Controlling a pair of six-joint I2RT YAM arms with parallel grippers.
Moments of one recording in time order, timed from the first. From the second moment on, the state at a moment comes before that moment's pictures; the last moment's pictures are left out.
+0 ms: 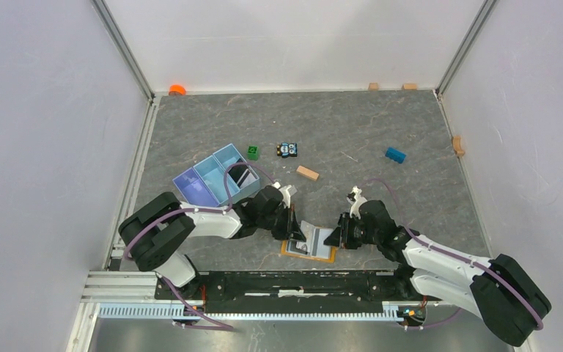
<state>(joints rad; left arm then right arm) -0.90 1.57 0.57 0.25 0.38 -0.87 0.67 0.97 0.17 0.08 -0.34 0.77</state>
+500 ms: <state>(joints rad) -0.91 1.53 0.52 0.30 0.39 -0.89 0.68 0.96 0.19 -0.02 -0.25 0.76</state>
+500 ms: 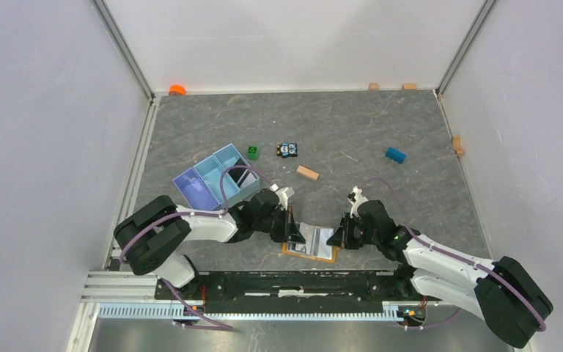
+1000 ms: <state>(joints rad) -0.84 1.64 0.44 0.54 0.53 -1.02 0.68 0.96 0.19 -0.03 -0.25 0.76</state>
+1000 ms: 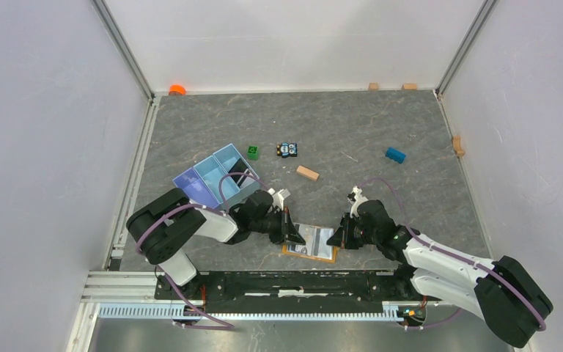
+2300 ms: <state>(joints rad) -0.84 1.78 0.41 0.81 0.60 -1.11 0.68 0.97 0.21 -0.06 -0.23 0.75</state>
